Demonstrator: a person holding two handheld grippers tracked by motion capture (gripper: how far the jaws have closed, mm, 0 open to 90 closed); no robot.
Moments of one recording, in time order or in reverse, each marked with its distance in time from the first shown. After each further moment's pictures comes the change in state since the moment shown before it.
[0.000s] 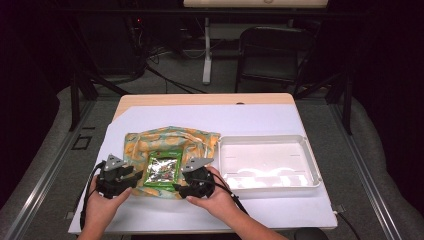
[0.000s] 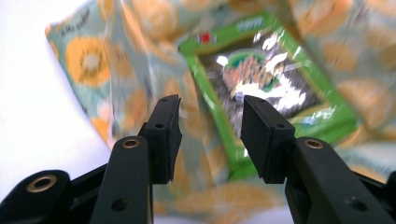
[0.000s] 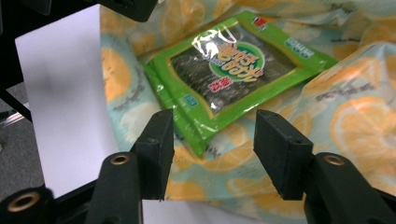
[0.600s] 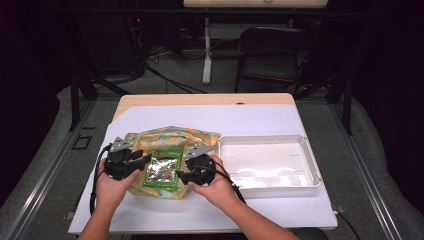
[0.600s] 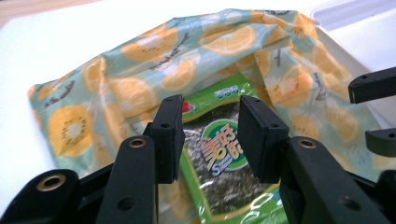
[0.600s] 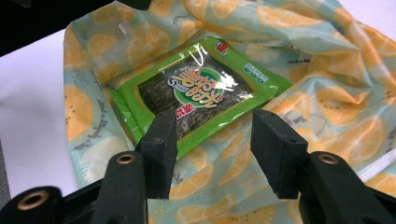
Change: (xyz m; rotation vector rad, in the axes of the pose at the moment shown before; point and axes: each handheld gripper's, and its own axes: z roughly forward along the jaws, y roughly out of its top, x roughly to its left) left arm -0.005 0.045 0.012 -0.059 -0.056 -0.026; right arm -0.020 0.023 -0.005 -0.010 -0.057 0.024
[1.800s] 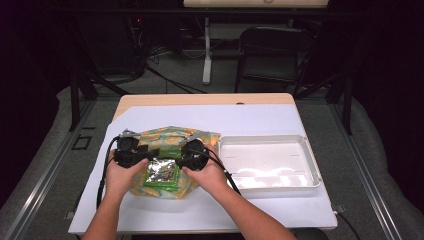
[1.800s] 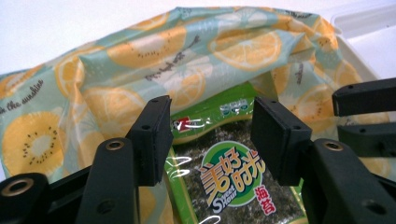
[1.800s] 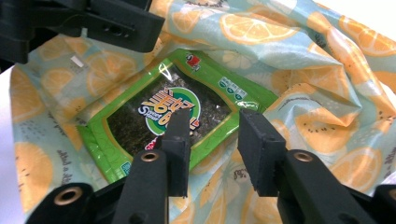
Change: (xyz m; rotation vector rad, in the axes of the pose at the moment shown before) left arm 0.015 0.013 0.036 0.091 -0.051 -0.092; right arm -0.017 0.026 0.029 0.064 -0.038 0.145
